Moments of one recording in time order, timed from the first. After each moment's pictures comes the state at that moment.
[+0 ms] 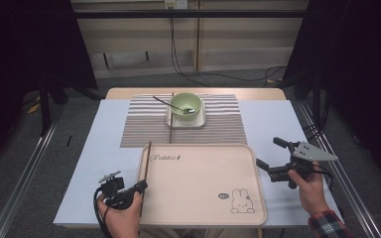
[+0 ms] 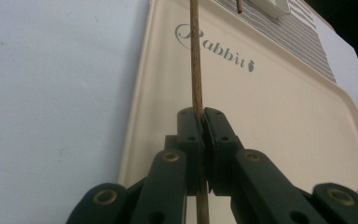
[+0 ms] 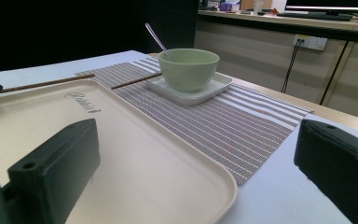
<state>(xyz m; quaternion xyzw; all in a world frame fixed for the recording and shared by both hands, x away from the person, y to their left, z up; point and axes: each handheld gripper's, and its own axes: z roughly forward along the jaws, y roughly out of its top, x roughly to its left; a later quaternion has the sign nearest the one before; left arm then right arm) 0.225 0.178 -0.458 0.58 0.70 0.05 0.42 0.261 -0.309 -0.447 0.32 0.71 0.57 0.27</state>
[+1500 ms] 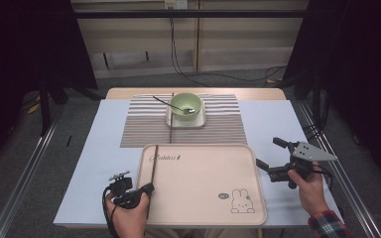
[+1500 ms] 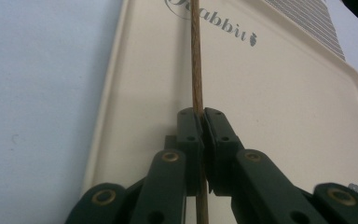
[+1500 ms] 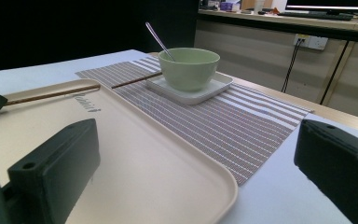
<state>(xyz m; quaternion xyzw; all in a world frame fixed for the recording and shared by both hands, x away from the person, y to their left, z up) 0.230 0.164 -0.468 0.59 0.70 0.03 0.40 0.261 -0.309 -0.447 0.32 0.71 0.57 0.27</state>
